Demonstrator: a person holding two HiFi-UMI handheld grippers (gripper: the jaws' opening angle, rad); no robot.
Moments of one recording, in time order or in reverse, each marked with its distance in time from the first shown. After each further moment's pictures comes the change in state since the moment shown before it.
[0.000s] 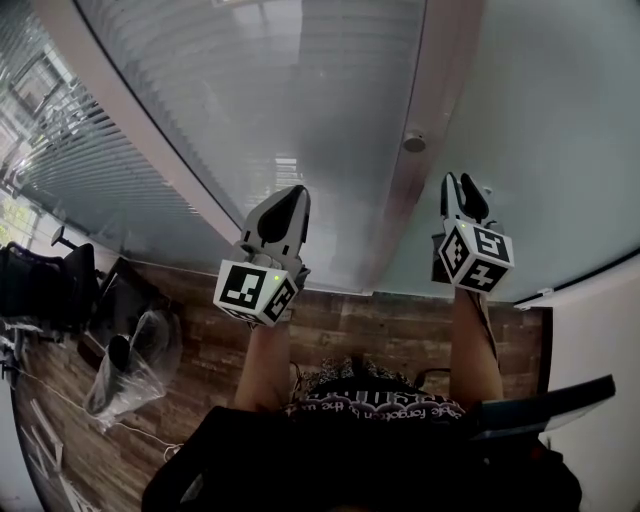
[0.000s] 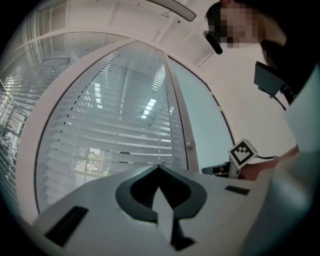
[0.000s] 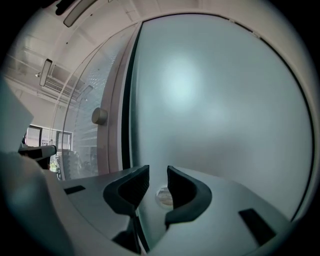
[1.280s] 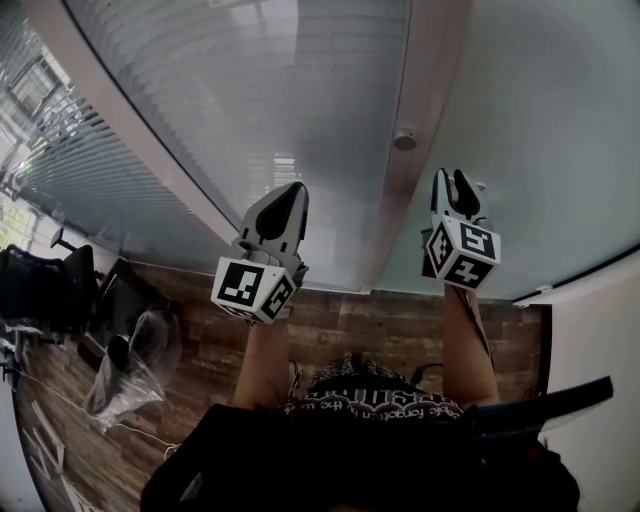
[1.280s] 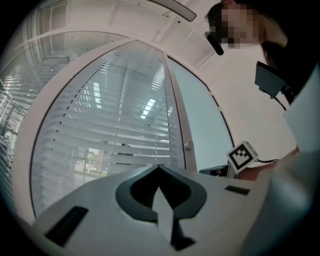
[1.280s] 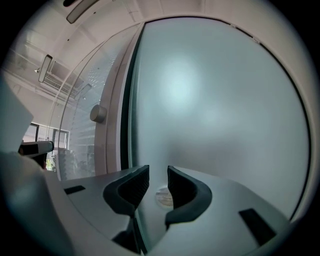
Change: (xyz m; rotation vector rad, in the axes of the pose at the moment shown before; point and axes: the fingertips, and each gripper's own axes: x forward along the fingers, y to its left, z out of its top) left arm 0.008 0.000 0.005 -0.007 -0.001 -0.008; right arm 0.008 0.006 0.002 -0.026 -0.011 -0.041
